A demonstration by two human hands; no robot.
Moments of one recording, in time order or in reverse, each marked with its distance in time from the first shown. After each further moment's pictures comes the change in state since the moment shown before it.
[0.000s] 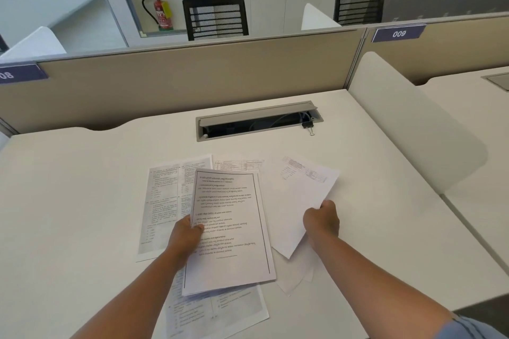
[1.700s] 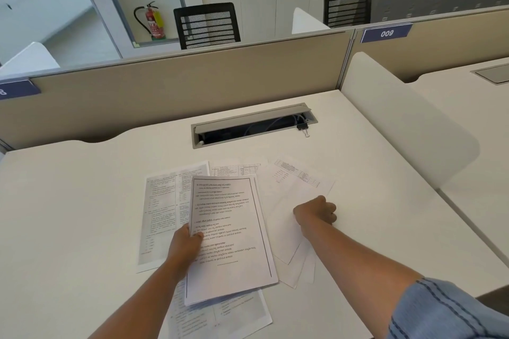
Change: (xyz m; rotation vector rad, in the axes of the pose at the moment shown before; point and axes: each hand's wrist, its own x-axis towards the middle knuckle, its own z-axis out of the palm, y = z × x) left_hand 0.005 -0.005 0.004 -0.016 0.023 0.004; right_hand 0.022 -0.026 0.026 -0.427 0.075 0.115
